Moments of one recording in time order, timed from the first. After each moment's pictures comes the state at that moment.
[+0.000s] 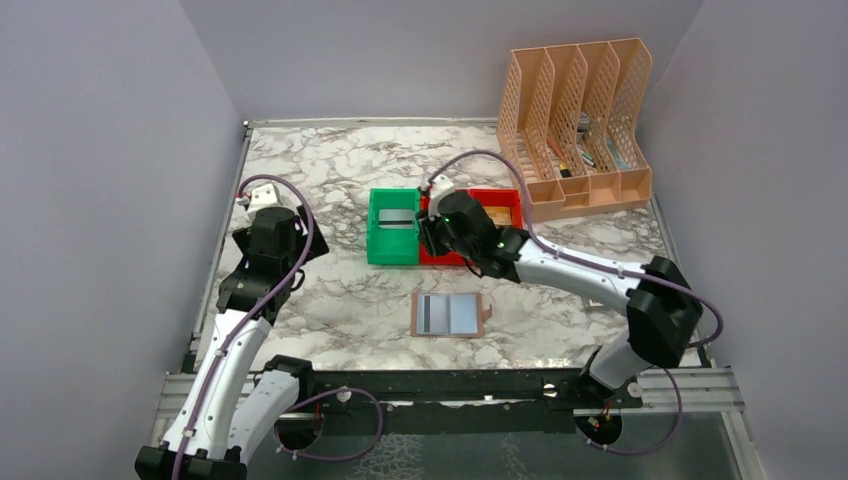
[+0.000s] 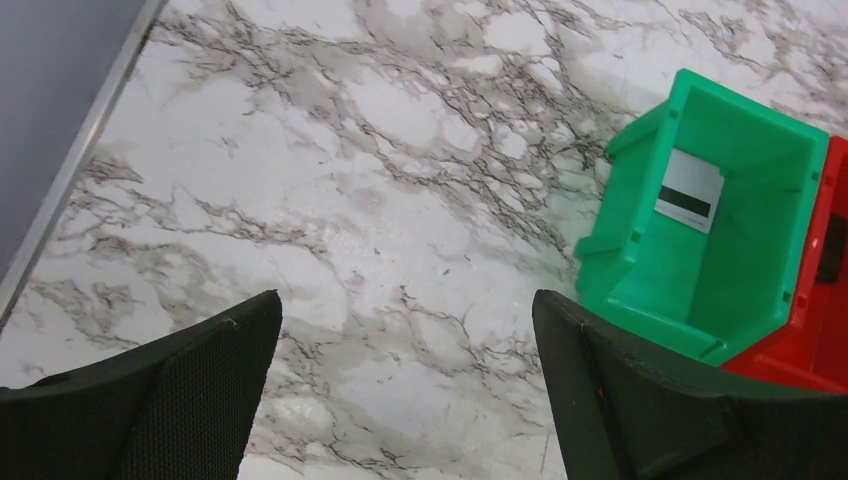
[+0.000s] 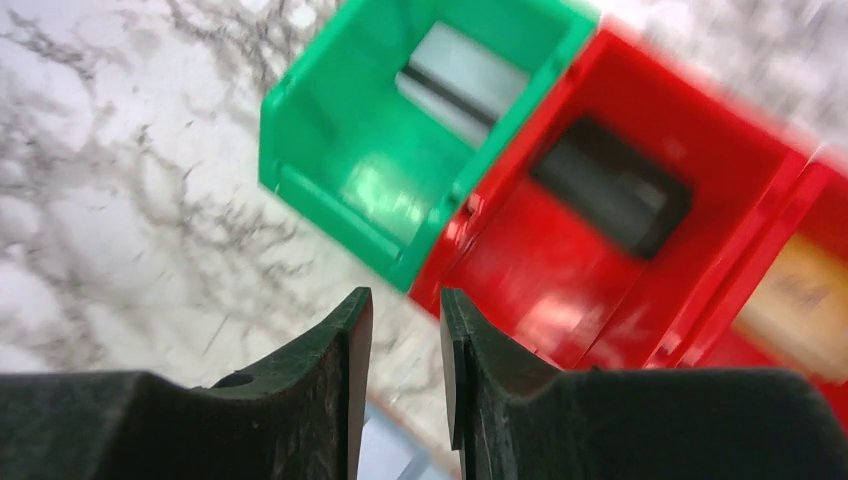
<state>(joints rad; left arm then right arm) -0.20 0.77 0.82 -0.66 -0.39 -0.43 0.92 1.63 1.19 -0.10 0.21 0.10</state>
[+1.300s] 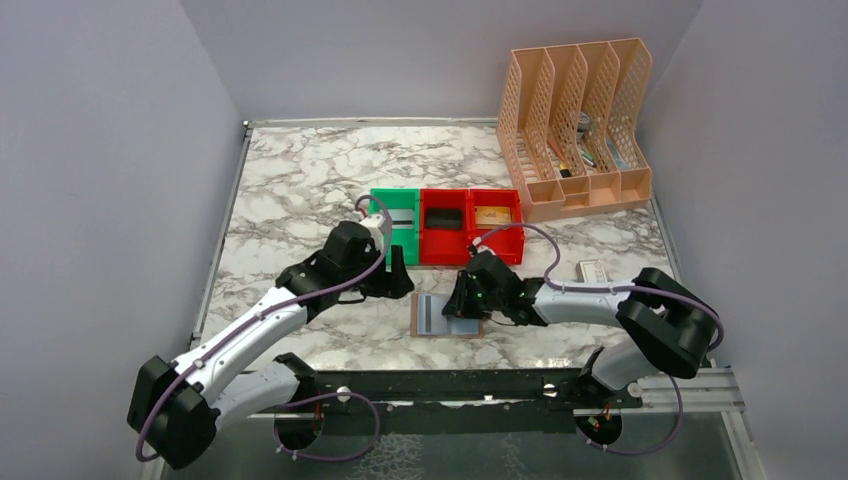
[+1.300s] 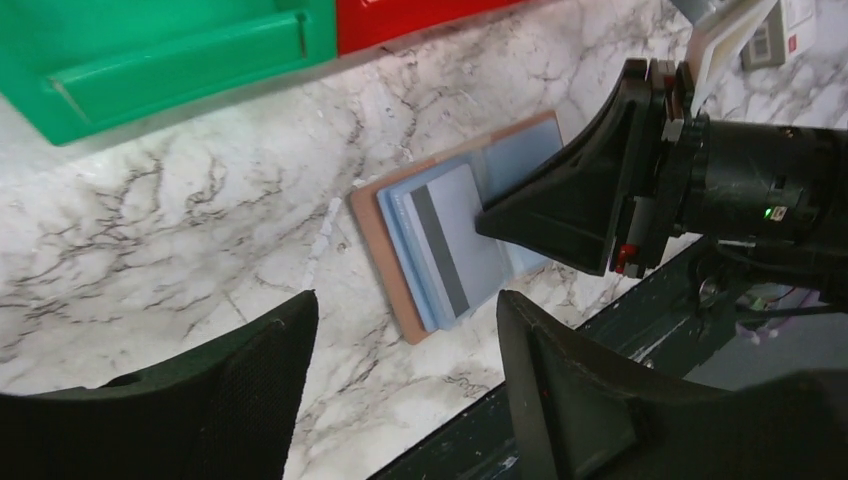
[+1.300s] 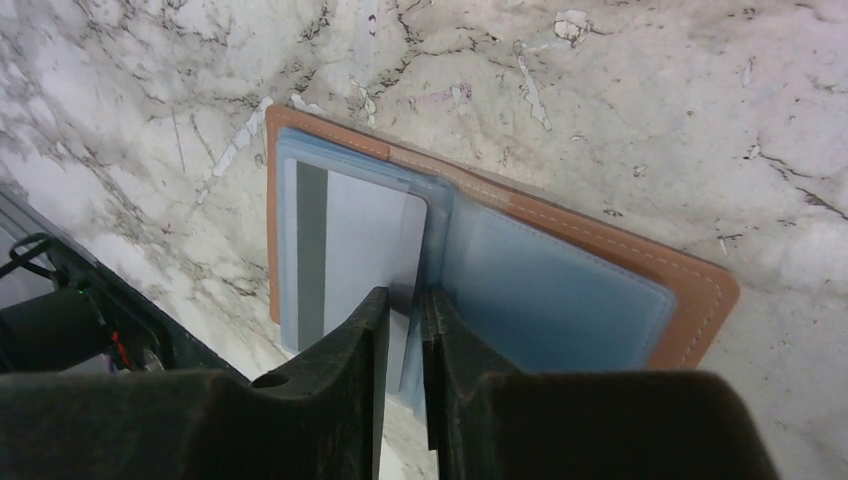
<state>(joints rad) -0.58 0.96 0.68 -0.44 0.21 -0.51 0.91 1.49 0.58 0.08 -0.05 0.88</state>
